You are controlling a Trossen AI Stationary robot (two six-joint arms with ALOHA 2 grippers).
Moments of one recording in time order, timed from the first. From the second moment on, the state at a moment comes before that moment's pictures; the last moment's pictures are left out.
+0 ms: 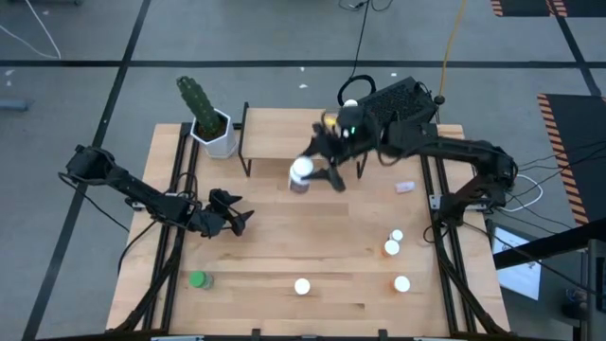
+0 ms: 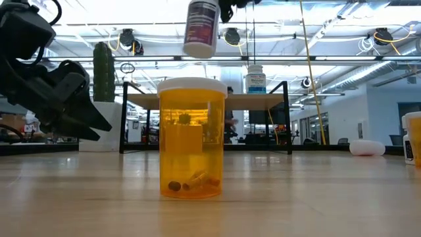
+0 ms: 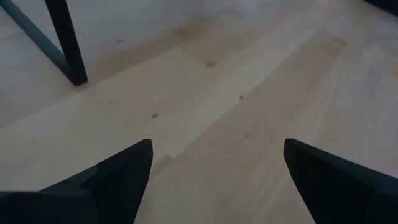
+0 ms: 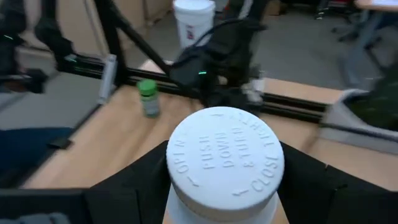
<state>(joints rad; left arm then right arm) -0.37 1.09 0.12 0.20 -0.73 -0.87 -0.25 1.56 1.47 -0.33 -0.50 -0.25</state>
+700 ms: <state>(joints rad) -0.37 1.09 0.12 0.21 -0.73 -0.88 -0.63 1.60 1.69 -0.30 -0.50 -0.48</state>
